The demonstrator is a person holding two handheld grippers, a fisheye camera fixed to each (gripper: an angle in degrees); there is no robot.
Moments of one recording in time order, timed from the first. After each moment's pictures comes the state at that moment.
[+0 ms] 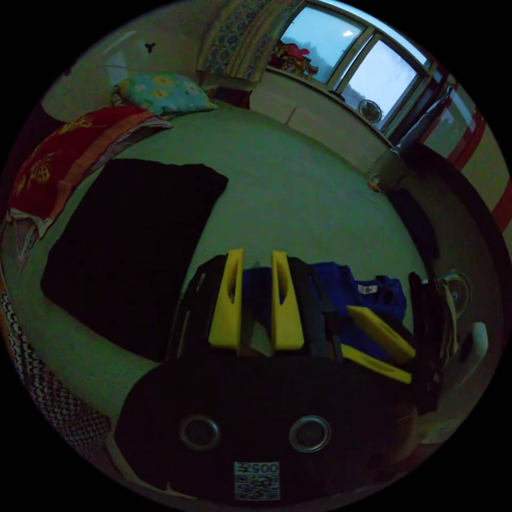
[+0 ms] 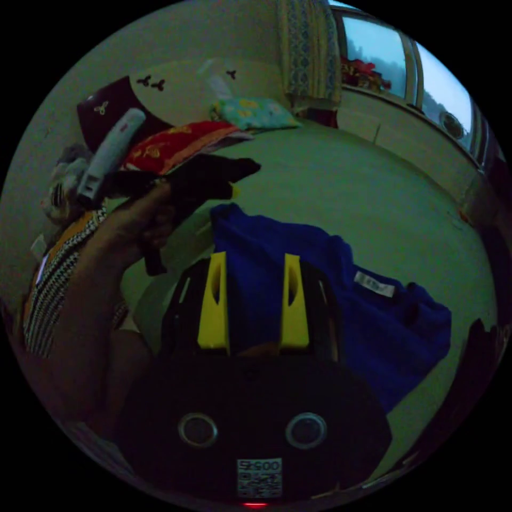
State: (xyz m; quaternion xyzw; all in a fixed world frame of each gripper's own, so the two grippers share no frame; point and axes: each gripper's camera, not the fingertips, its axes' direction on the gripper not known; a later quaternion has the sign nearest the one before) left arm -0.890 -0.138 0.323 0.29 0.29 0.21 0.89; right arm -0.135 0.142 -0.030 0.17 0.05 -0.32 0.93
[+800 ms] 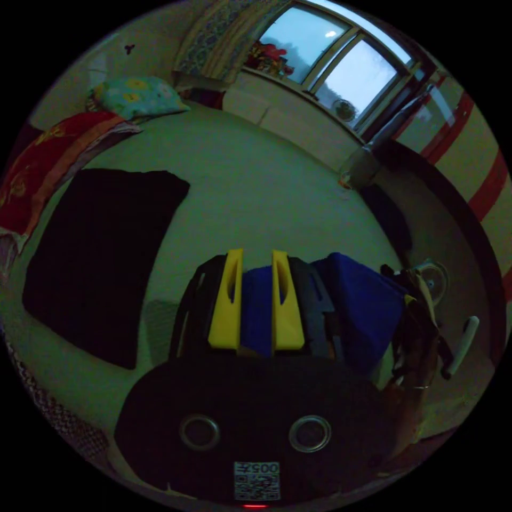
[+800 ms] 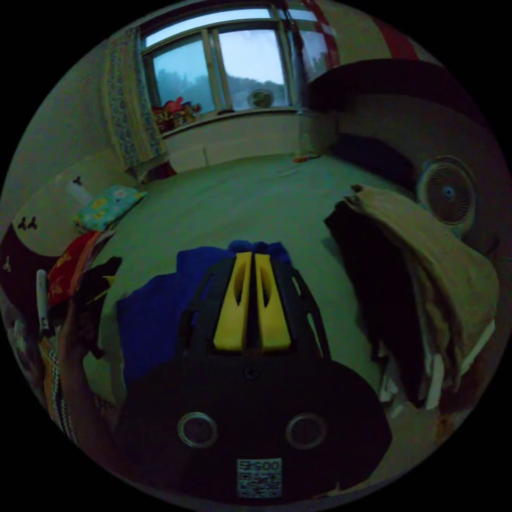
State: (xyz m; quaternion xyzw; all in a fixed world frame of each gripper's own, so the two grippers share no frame) left arm -0.869 -0.197 0.319 0.28 0.36 0.27 0.85; right arm 0.066 0.202 -0.224 0.37 0.14 0.06 0.92
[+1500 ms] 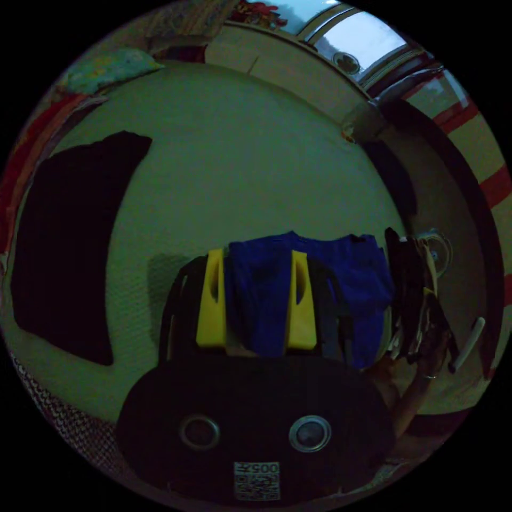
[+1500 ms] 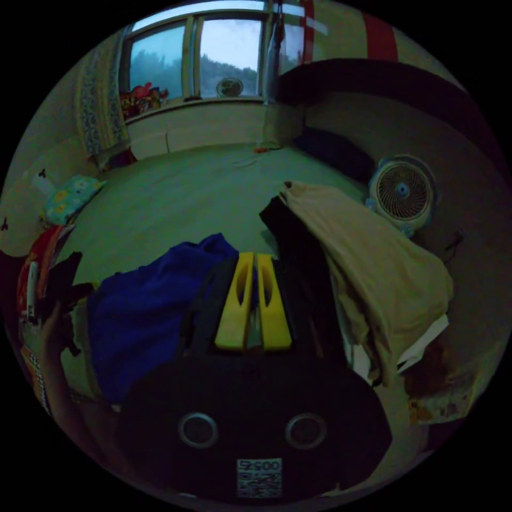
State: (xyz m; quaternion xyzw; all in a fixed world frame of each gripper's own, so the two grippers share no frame) left arm -0.816 -0.212 0.324 0.15 0.29 0.33 0.89; right arm 0.076 0.215 -0.285 0.32 0.23 0.09 0.92
